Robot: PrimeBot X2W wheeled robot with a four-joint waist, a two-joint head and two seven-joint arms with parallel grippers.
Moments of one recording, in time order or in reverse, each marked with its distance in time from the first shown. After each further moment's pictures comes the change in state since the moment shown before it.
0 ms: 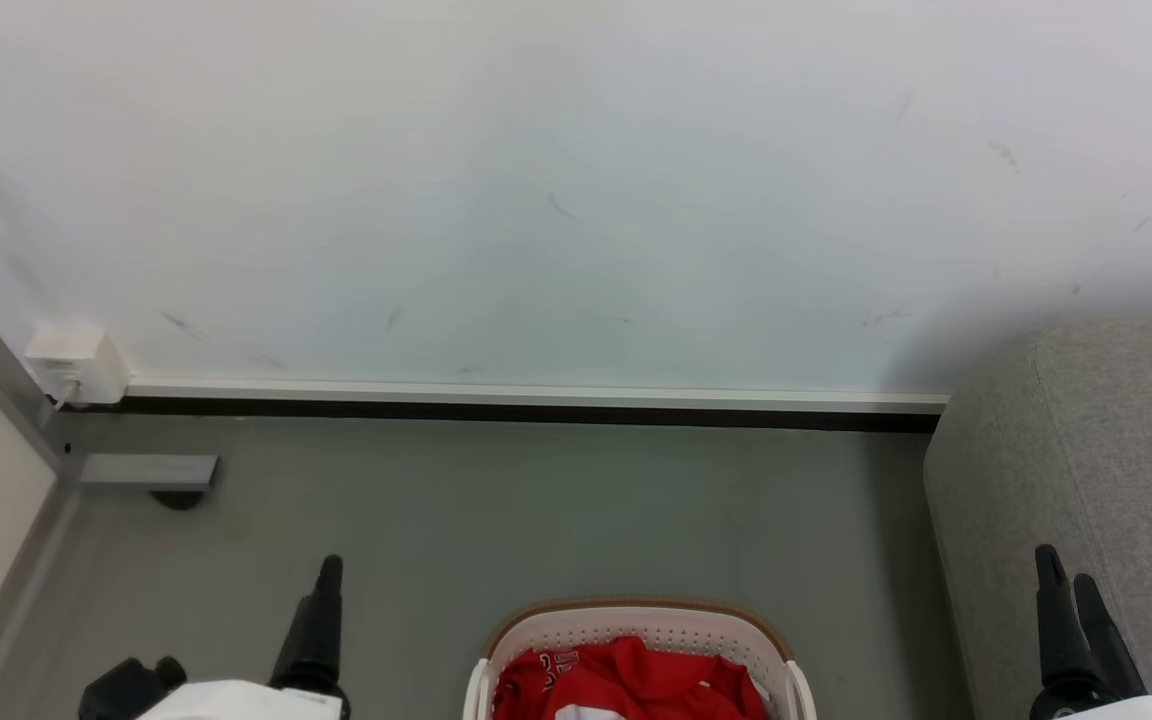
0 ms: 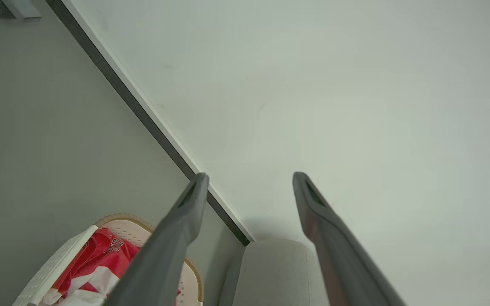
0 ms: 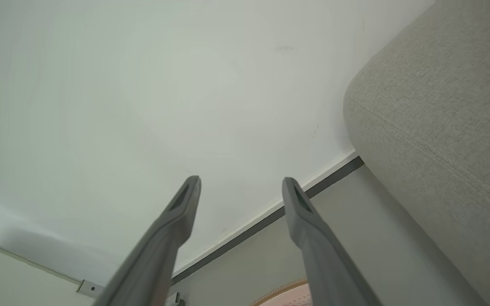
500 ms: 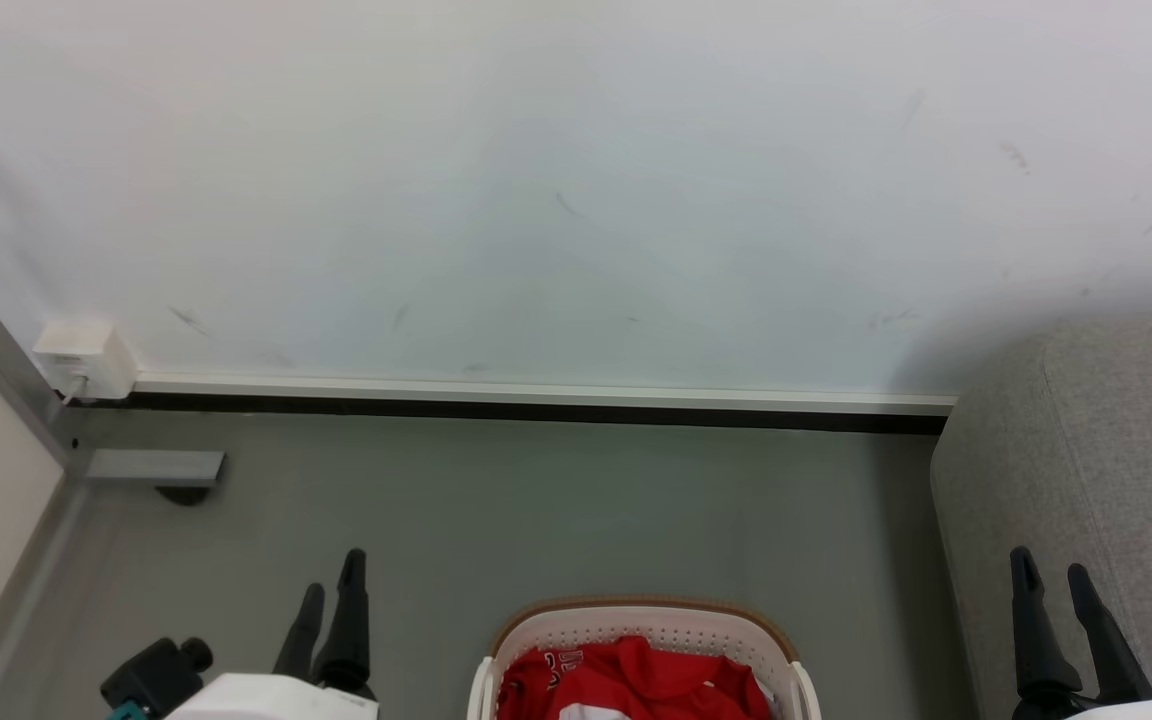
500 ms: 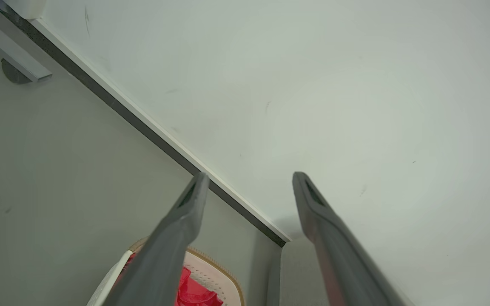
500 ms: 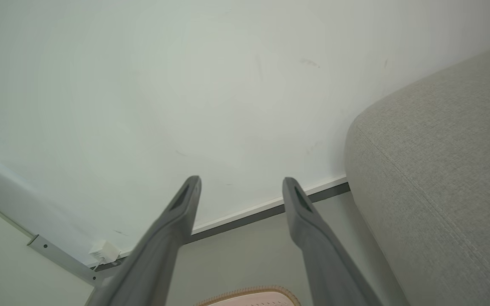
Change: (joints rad) left arm 0.002 0.001 -0.053 -0.034 0.235 0.047 -0.050; right arm 0.012 -0.024 0.041 -0.018 -0.258 0.000 -0.051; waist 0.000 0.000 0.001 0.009
